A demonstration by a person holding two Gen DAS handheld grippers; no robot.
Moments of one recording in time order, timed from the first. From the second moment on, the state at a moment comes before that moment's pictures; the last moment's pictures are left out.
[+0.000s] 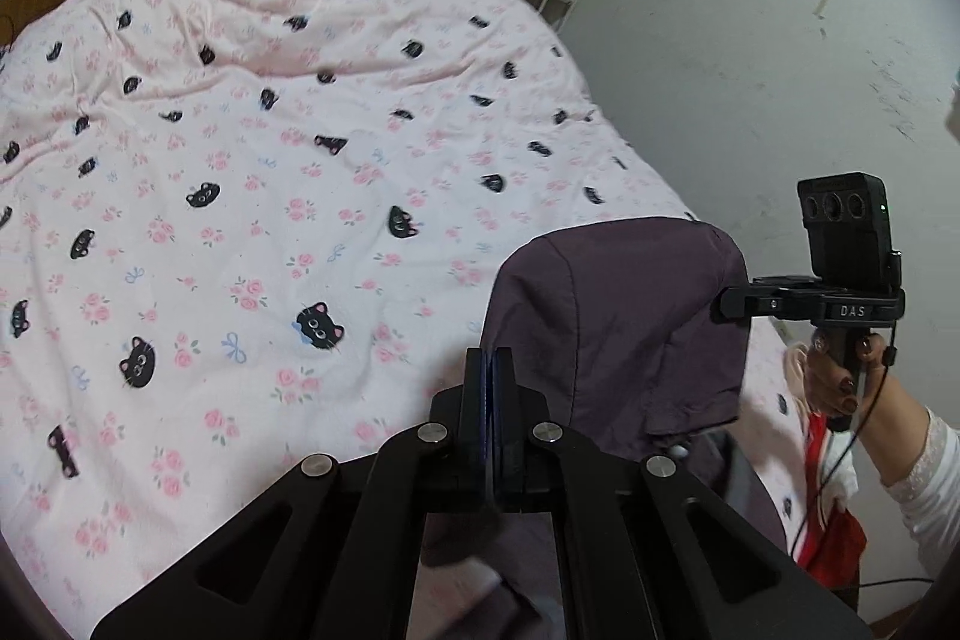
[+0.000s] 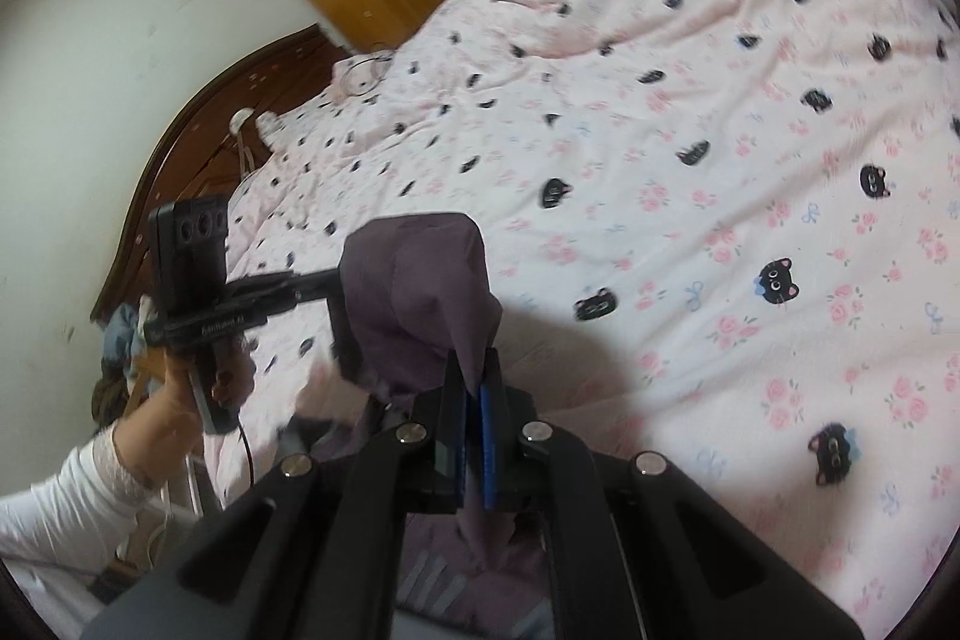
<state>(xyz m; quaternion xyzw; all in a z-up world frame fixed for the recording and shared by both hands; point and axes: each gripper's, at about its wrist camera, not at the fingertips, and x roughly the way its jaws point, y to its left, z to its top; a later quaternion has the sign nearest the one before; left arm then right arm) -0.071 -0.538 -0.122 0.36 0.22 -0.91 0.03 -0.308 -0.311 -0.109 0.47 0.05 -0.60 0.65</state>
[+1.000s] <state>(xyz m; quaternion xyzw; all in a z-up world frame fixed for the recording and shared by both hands) 0.054 -0.420 -0.115 0.38 0.17 -0.91 0.00 -0.161 -0.210 -0.093 0.41 0.21 -0.56 0.69</state>
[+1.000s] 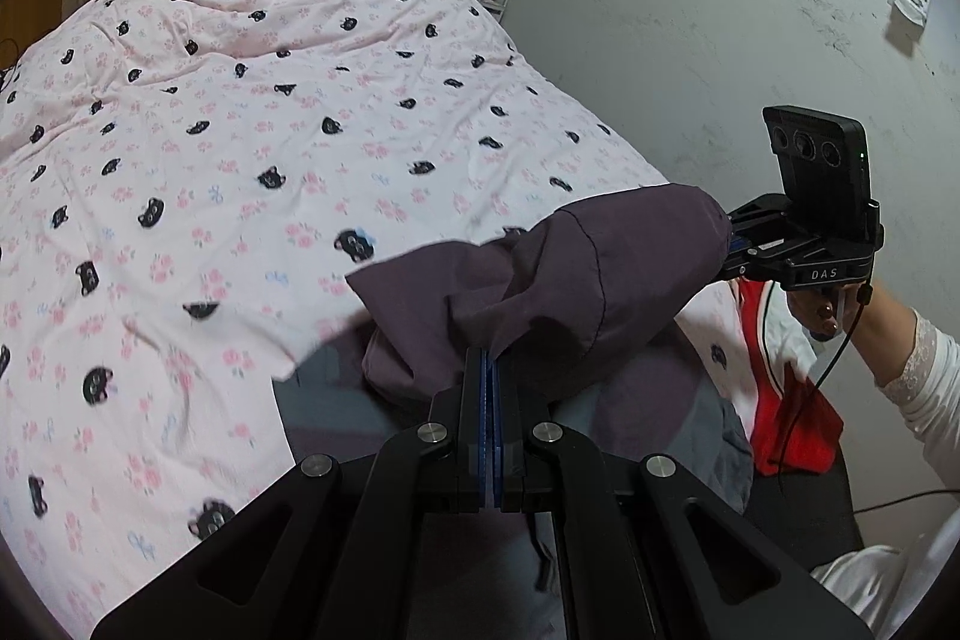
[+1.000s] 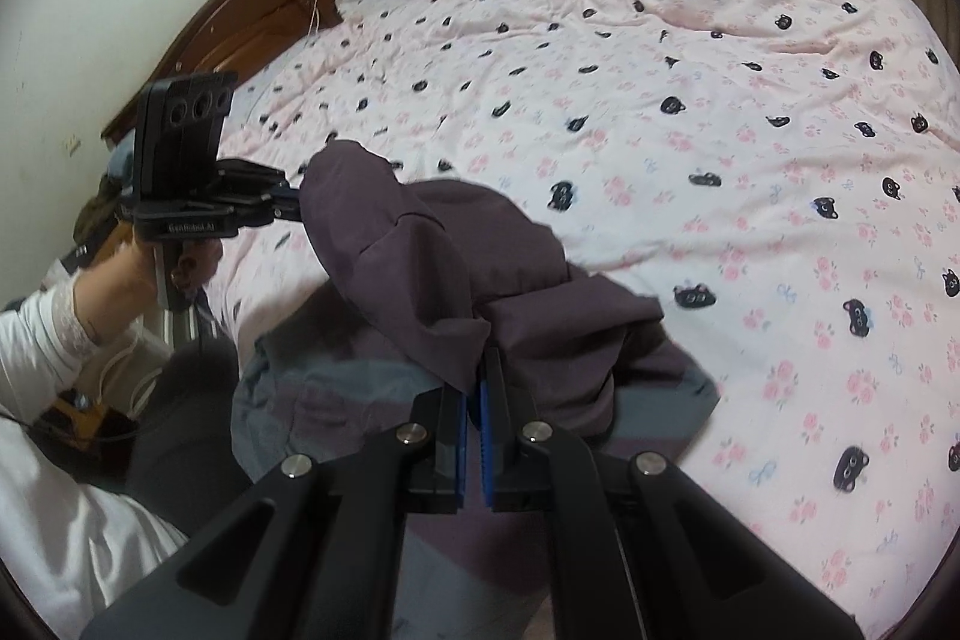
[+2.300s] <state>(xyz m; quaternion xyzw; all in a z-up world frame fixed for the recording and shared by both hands) 0.076 -0.352 -0.101 0.35 0.14 -0.93 0.03 -0.075 -0.165 -0.087 0.28 0.28 -0.63 0.66</state>
